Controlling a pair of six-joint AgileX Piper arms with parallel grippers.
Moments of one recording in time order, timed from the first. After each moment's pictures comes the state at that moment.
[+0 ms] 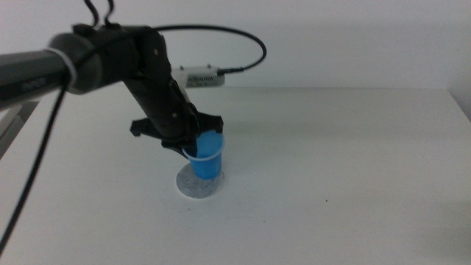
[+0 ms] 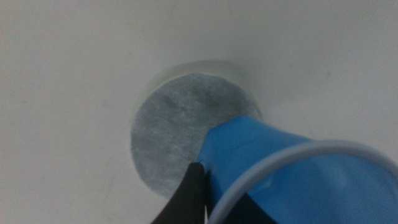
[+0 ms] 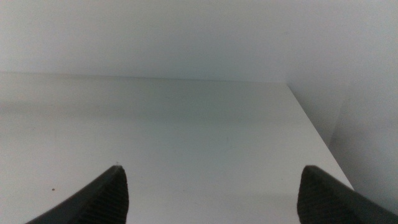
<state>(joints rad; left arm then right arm) -0.38 1.94 -1.50 -0.19 0.97 -0.17 -0.02 0.00 0.00 -0.04 0.25 -0.02</state>
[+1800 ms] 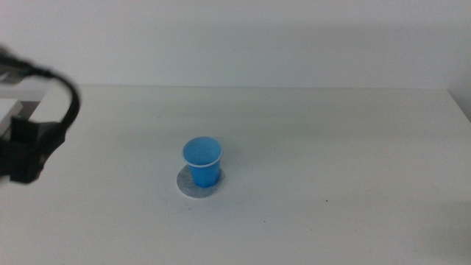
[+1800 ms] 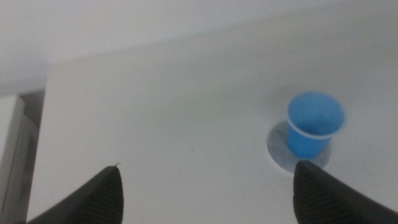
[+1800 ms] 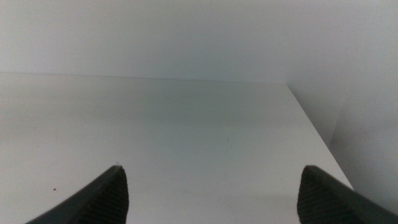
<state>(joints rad) -0.19 0.75 -0.78 -0.02 0.66 0.07 -0.02 0.00 0.00 -0.04 0.25 -0.02</state>
